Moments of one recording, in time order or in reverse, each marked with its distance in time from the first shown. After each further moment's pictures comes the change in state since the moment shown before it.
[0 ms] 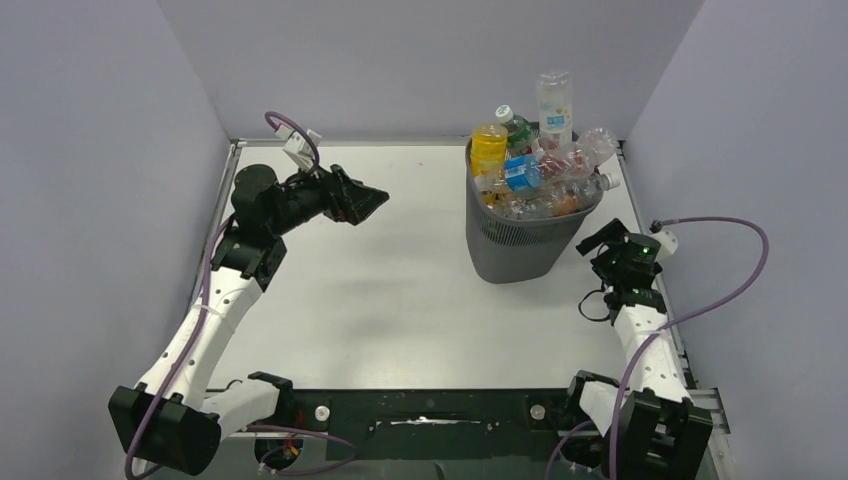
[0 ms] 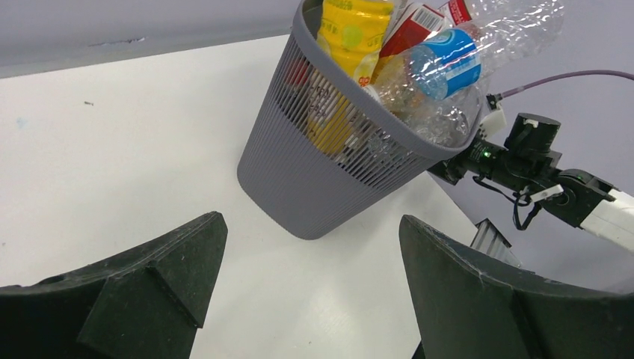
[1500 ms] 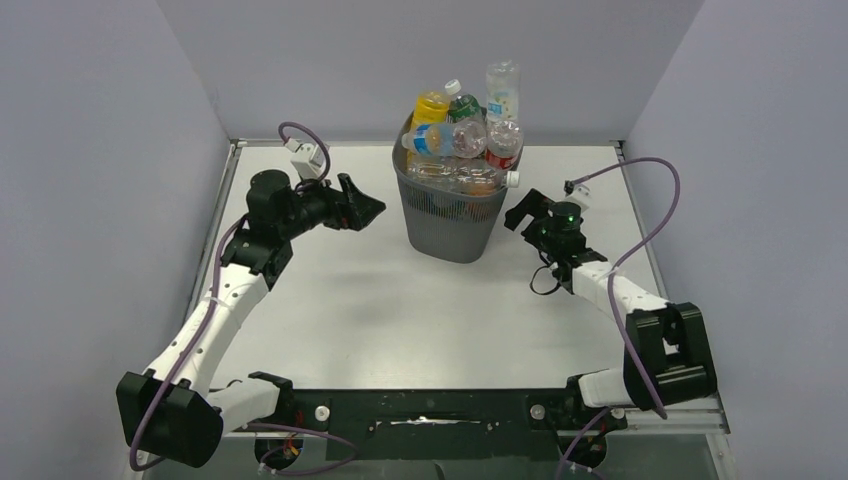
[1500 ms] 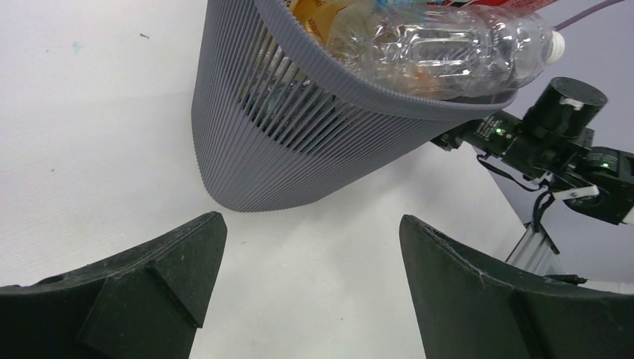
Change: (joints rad) left arm 0.004 0.036 -0.061 -0.082 -0.108 0.058; right arm 0.486 0.445 0.132 0.396 0.046 0.050
